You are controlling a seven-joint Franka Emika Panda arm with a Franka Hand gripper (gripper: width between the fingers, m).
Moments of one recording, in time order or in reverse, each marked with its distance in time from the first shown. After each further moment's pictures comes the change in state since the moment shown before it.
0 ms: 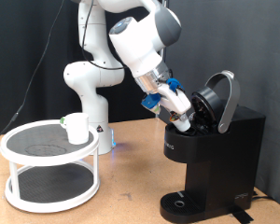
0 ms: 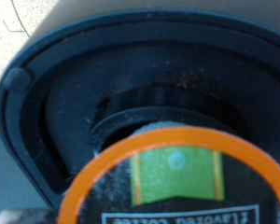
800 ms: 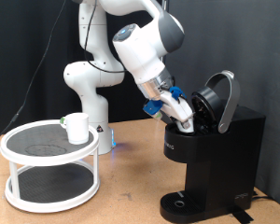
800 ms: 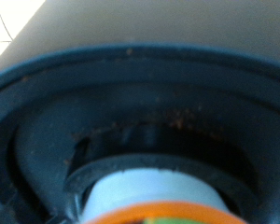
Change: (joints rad) arm 0.000 0.037 0.014 -0.005 0.001 0.023 0.001
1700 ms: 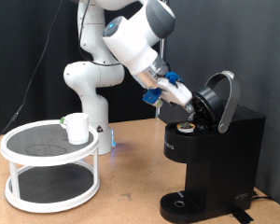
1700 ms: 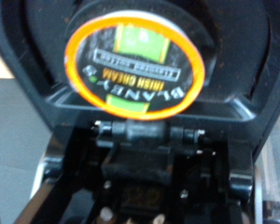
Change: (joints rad) arm -0.010 -0.105 -0.032 -0.005 0.118 -0.127 -0.094
